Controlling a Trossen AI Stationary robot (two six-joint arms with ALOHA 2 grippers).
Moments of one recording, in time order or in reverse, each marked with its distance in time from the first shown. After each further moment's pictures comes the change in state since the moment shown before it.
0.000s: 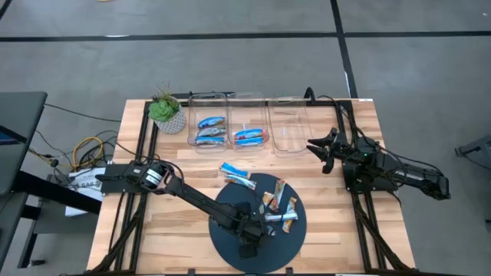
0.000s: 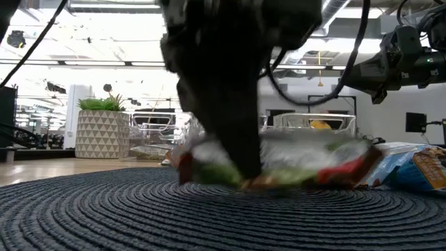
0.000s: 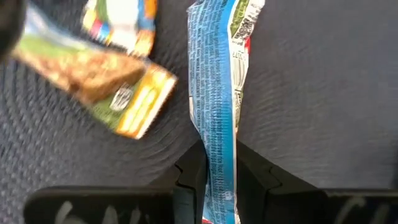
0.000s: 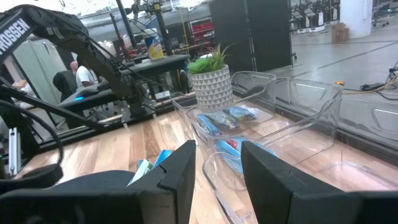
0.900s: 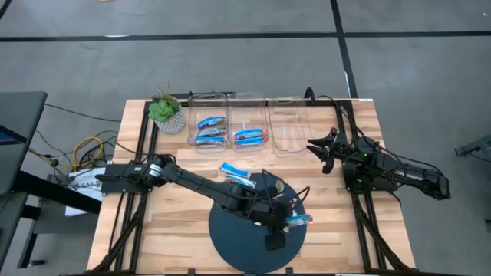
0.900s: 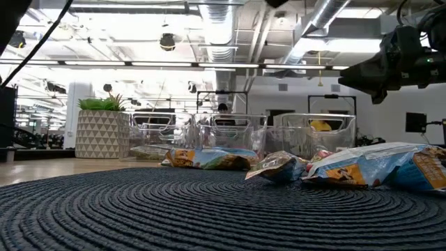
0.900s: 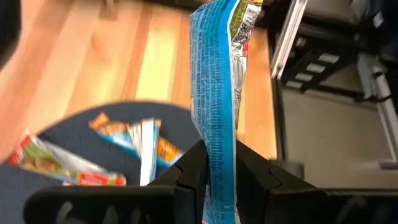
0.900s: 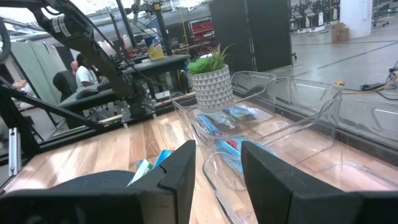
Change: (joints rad) left arm 0.088 -0.003 0.433 0.001 -0.069 0.123; right arm 0.000 0.000 0.000 0.000 0.000 0.000
